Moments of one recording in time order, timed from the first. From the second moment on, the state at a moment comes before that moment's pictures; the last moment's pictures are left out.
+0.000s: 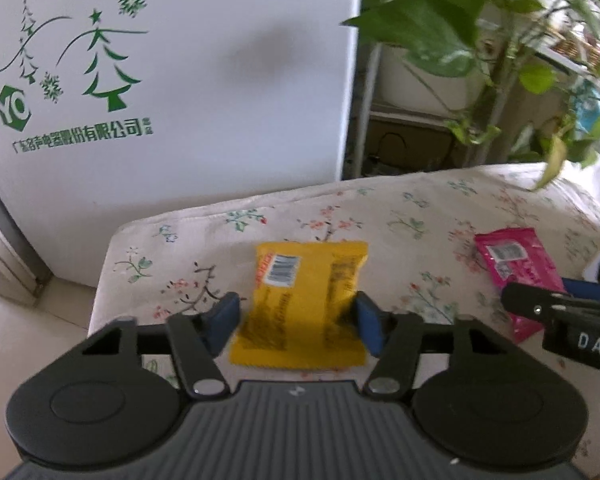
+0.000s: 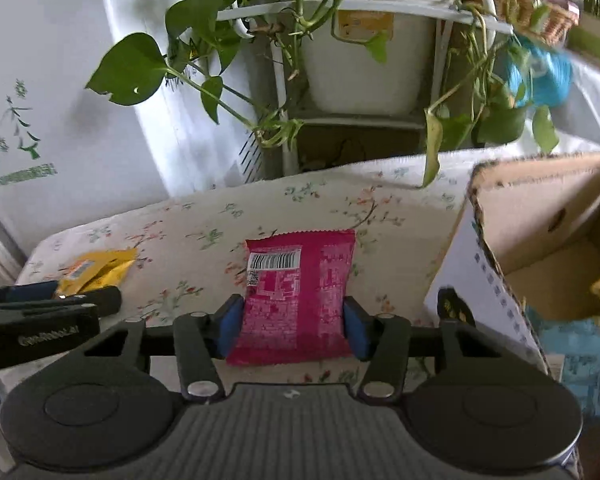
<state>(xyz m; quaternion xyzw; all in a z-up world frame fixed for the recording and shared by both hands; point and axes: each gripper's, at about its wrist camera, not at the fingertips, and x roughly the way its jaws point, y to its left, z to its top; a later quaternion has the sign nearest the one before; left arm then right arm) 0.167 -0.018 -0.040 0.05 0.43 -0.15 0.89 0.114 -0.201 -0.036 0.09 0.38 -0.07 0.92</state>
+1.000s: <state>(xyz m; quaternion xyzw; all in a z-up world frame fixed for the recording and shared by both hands) 0.012 -0.005 0.016 -0.02 0.45 -0.16 0.88 -0.027 -0.212 -0.003 0.12 0.41 -0.02 0.90</state>
